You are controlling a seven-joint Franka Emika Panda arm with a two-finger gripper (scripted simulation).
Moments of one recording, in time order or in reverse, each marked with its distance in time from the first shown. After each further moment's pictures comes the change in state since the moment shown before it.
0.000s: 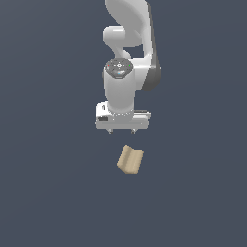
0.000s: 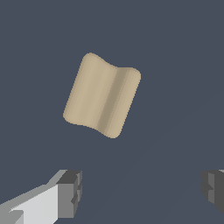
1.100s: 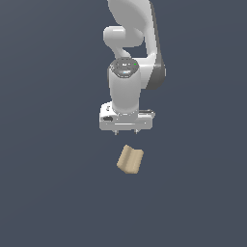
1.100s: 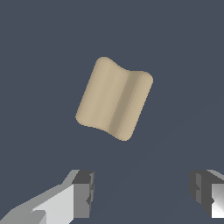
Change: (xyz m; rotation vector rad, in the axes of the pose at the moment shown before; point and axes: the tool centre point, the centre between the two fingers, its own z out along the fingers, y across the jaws) arm 0.004 -0.017 -0.002 0.013 0.010 -0.019
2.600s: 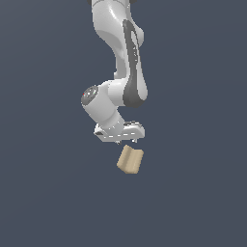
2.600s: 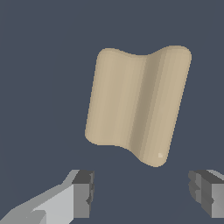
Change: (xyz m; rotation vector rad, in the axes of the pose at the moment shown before) arm 0.008 -0.002 0.066 0.410 0.033 0.163
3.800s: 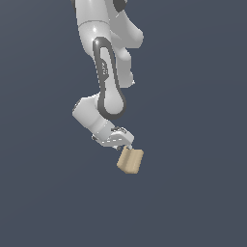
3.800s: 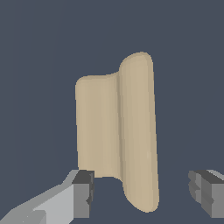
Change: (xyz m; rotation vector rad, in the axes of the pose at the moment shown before) arm 0.015 0.027 0.028 0.316 0.137 0.204
